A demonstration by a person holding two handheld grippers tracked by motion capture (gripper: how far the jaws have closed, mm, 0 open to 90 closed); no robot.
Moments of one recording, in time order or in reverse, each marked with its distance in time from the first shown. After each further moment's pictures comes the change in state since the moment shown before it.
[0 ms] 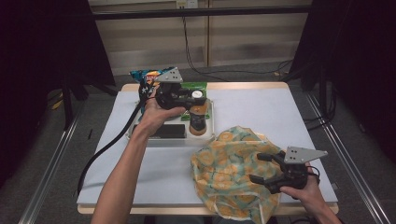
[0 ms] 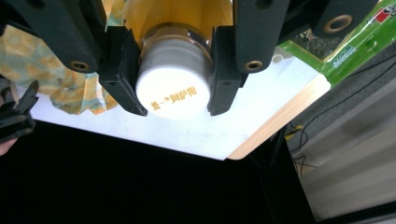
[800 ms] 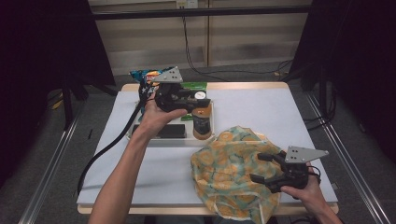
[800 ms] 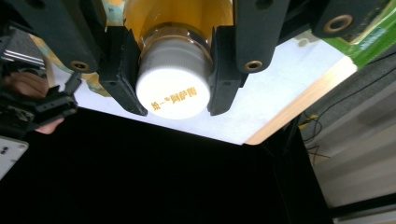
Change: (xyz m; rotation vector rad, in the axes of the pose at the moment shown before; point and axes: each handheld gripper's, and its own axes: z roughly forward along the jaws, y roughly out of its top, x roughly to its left) left arm -0.026 0.019 -0.017 -0.064 -0.032 -0.021; right arm -0.001 0.000 -0.002 0.000 0.002 0.002
